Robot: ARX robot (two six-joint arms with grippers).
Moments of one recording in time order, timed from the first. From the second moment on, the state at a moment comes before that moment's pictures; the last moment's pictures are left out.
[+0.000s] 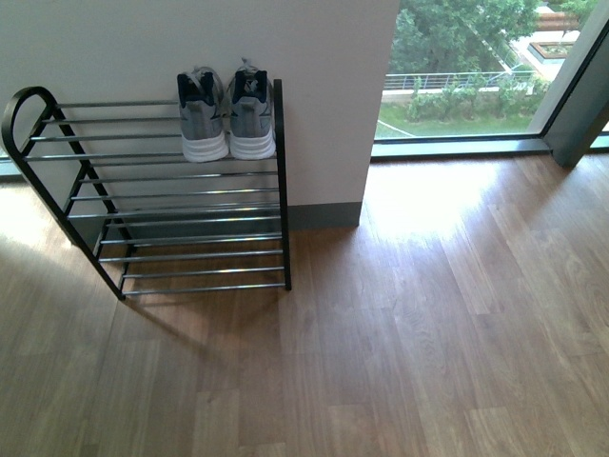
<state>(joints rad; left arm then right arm) 0.00 0.02 0.01 0.00 0.00 -0.01 0.00 0.01 0.02 0.00 0.00 0.00</state>
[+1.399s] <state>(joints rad) 0.00 0.02 0.01 0.00 0.00 -0.01 0.00 0.00 0.02 0.00 0.00 0.00</state>
